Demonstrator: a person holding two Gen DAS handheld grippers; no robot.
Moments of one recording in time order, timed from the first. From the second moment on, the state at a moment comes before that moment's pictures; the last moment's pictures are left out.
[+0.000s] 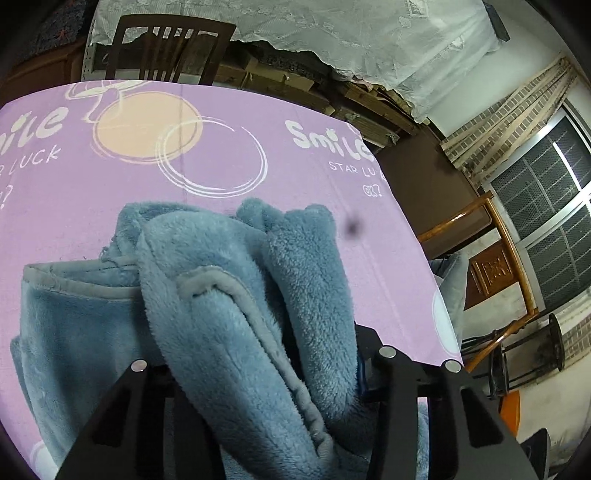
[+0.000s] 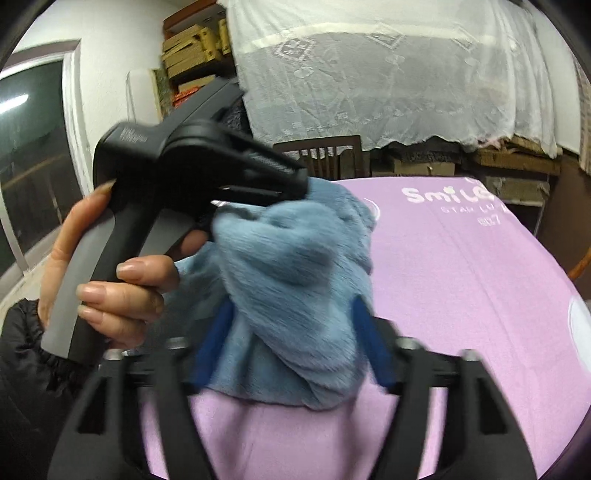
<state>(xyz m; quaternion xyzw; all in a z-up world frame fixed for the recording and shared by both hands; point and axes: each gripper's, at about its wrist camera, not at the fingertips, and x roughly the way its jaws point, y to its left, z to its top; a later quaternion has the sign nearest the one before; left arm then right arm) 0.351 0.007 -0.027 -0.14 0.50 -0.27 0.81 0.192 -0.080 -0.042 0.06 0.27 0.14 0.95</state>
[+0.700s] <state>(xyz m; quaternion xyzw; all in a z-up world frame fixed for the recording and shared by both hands) 0.326 -0.017 0.024 -0.09 0.45 -0.28 0.84 0.181 -0.087 -0.010 0.06 0.21 0.13 0.97</state>
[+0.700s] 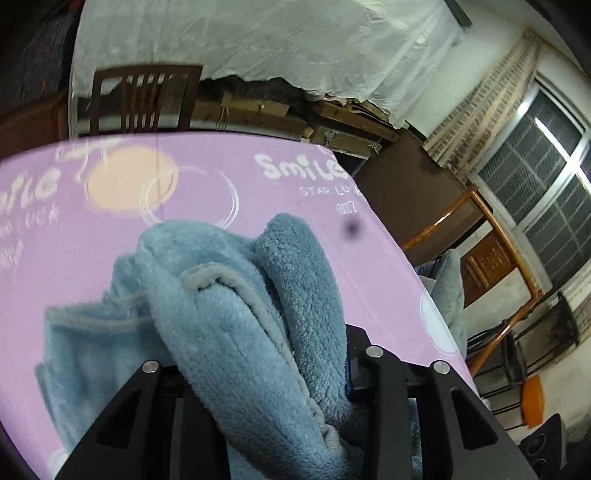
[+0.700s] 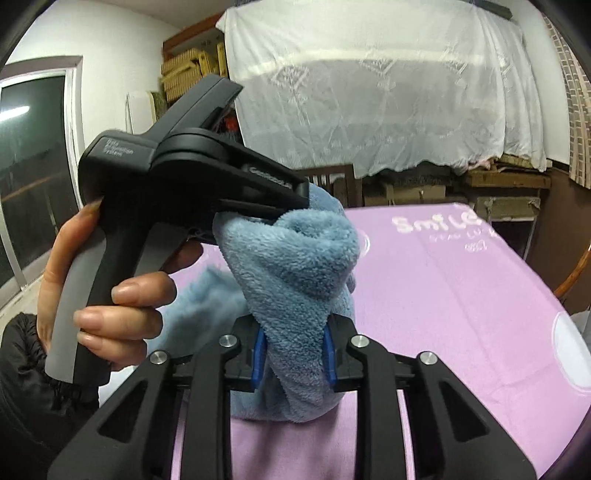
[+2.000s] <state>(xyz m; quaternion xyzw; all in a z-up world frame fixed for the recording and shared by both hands) 0.282 0.232 -0.077 -0.21 0.47 -0.15 0.85 0.184 0.139 -0.077 -0.25 0.27 0.28 0.89</state>
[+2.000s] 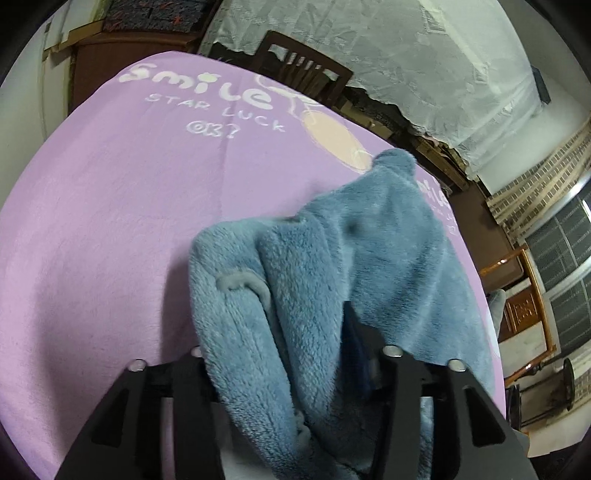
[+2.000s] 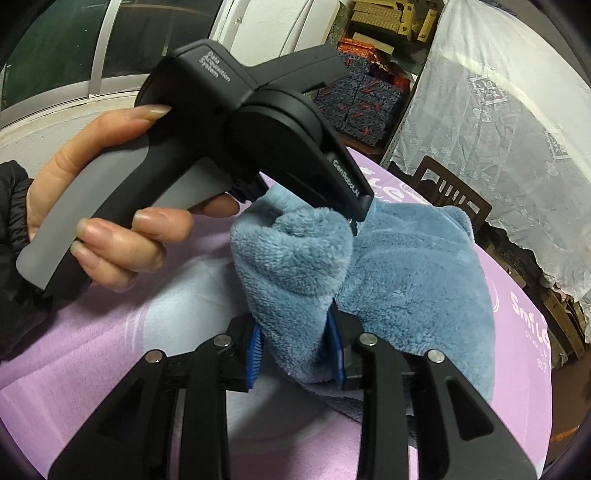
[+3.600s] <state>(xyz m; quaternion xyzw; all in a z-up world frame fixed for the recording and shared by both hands) 0.254 0.167 -0.058 -0.13 0.42 -0.16 0.89 0.363 -0.071 -0.088 0.32 0.44 0.37 0.75</state>
